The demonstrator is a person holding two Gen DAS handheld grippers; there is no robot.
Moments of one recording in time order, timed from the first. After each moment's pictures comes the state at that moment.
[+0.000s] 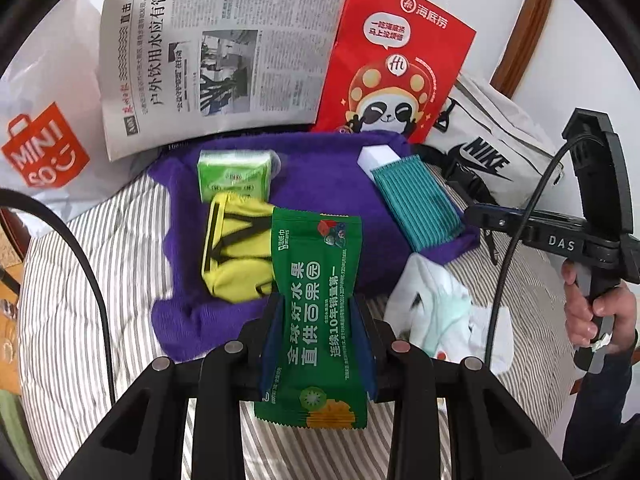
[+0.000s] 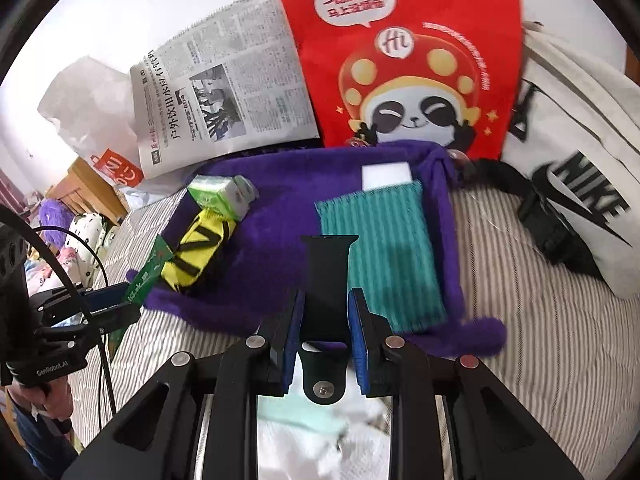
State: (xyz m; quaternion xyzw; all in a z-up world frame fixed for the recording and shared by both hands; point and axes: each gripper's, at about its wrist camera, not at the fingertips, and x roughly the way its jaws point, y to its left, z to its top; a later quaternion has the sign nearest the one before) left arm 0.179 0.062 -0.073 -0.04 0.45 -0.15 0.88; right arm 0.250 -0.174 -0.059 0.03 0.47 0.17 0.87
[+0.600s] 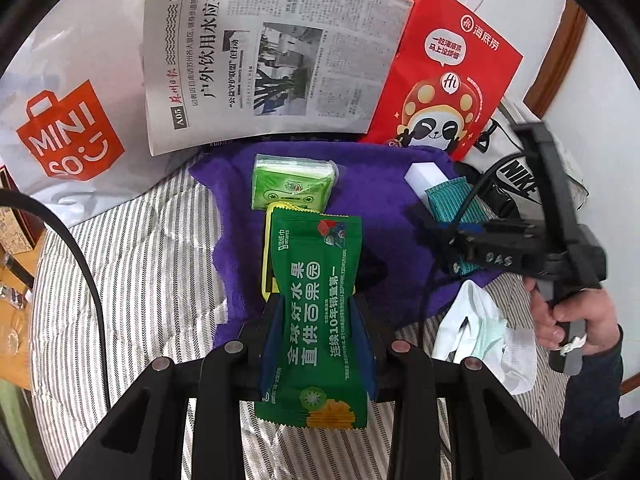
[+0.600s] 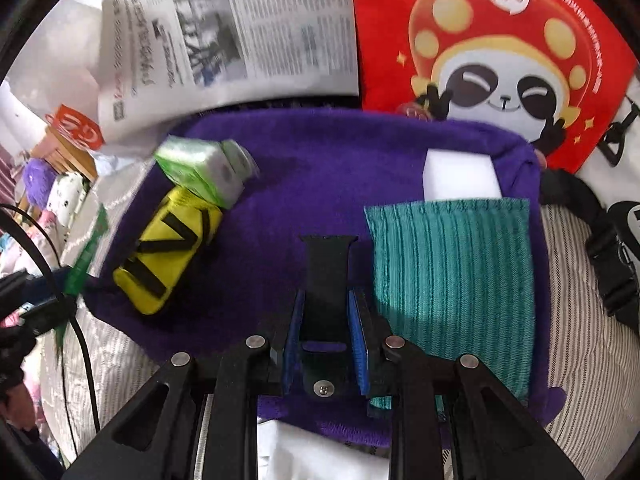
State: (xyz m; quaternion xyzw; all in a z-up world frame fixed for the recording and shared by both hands) left arm 0.209 0.105 -0.081 -0.06 0.45 -0.11 0.88; right arm 0.313 -0.106 -0.113 -0.03 0.53 0.17 0.83
